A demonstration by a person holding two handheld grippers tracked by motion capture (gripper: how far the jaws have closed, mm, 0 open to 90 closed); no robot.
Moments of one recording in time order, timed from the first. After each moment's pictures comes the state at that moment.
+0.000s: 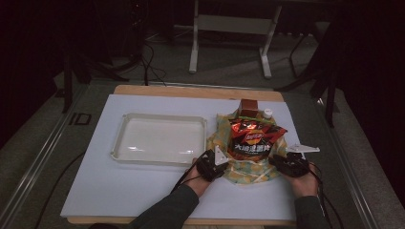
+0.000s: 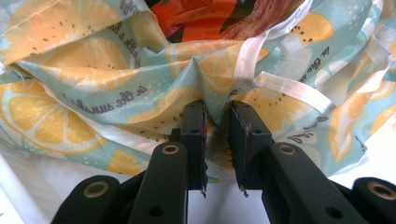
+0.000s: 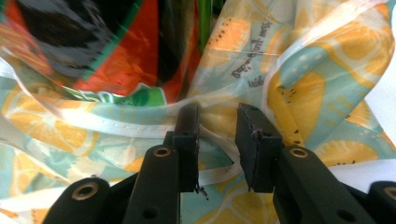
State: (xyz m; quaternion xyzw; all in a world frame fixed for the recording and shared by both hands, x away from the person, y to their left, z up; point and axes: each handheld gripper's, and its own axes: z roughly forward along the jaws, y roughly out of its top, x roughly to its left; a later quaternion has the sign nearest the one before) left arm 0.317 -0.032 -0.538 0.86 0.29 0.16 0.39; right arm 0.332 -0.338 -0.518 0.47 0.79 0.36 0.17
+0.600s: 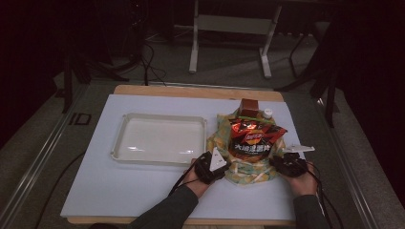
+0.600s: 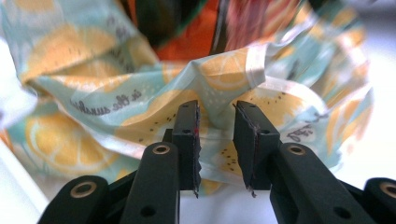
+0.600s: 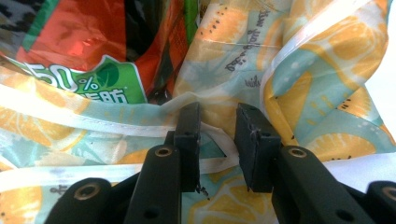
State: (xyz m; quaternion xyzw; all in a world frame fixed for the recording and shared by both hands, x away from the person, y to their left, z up) left arm 0.304 -0.022 -0.529 0.83 0.25 0.19 0.46; right arm 0.337 -0.336 -0.526 0.46 0.81 0.32 0.18
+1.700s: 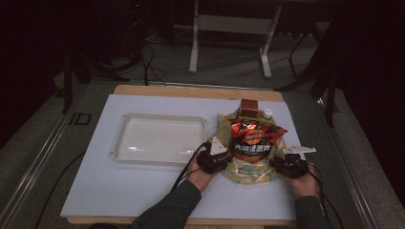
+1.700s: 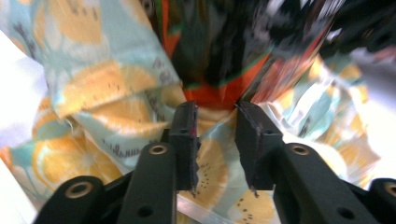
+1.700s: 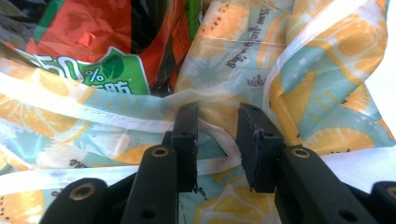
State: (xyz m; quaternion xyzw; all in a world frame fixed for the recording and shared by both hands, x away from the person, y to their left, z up) left arm 0.330 -0.030 -0.520 0.82 0.32 0.13 0.45; right arm 0.333 -0.338 -0.526 0.46 0.81 0.32 0.18
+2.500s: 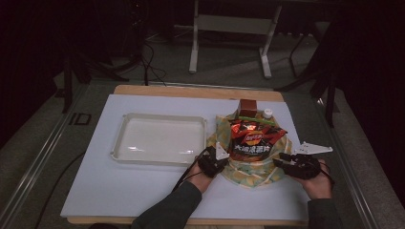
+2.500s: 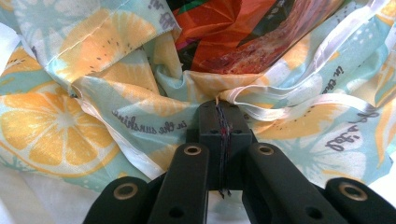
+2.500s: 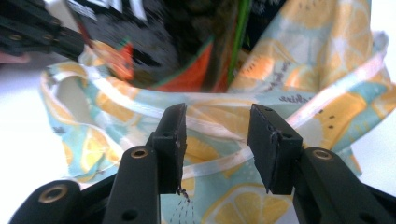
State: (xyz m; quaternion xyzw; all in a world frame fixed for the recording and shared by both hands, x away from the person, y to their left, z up) left arm 0.330 -0.036 -0.540 0.86 0.30 0.15 0.39; right arm 0.313 -0.350 -0.477 0.38 0.82 0.38 0.17
